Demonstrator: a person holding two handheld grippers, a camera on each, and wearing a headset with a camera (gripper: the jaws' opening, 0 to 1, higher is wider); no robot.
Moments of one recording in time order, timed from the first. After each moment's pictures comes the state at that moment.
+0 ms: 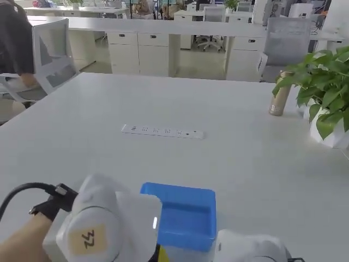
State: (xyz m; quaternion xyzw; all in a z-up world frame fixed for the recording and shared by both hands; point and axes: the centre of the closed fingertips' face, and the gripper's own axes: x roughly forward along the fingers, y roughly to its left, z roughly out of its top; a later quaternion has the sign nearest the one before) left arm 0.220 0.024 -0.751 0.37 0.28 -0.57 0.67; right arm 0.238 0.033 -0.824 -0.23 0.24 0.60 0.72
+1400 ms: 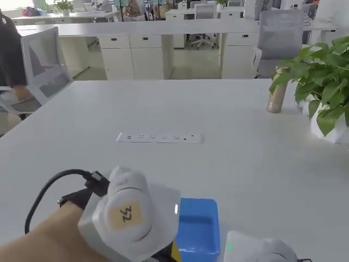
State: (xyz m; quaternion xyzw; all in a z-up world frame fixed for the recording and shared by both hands) left arm 0.253 0.015 -0.757 0.36 0.33 -0.59 0.64; right arm 0.255 0.035 -0.824 -0.17 0.25 0.61 0.73
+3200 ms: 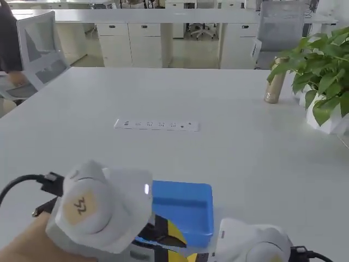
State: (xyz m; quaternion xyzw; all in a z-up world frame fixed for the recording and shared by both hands) left arm 0.246 0.013 -0.733 0.20 0.26 -0.54 0.77; right arm 0.247 0.028 -0.823 -0.19 0.25 0.60 0.74
